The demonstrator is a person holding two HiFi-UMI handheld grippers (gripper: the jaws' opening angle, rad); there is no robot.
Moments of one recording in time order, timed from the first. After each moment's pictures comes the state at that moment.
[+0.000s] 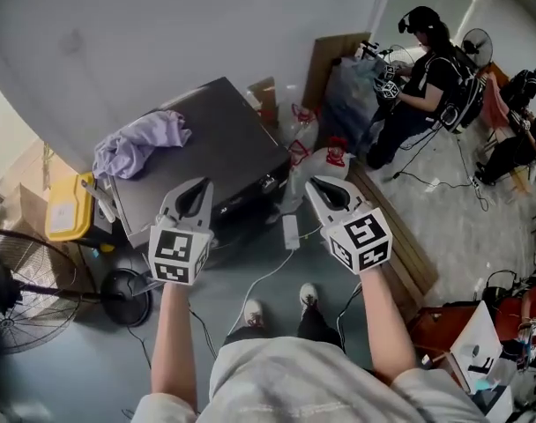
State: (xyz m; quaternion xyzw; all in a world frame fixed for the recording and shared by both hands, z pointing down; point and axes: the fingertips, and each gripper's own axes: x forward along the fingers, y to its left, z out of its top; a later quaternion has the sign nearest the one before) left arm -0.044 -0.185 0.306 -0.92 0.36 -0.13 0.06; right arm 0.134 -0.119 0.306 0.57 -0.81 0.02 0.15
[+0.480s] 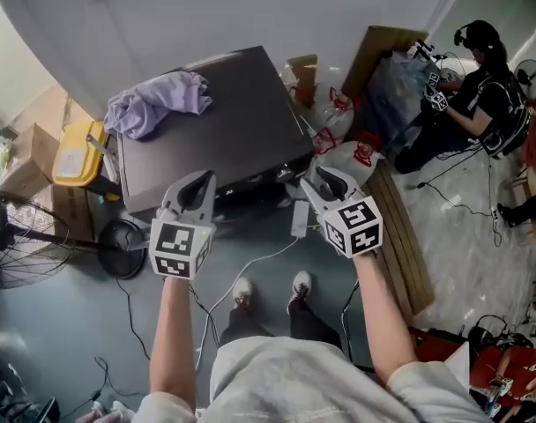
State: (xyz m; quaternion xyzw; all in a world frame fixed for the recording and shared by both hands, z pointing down) left arm -0.047 -0.202 0.359 -0.88 0.45 -0.17 -0.01; right arm 0.145 -0.193 0.405 0.48 -0.85 0.10 0.19
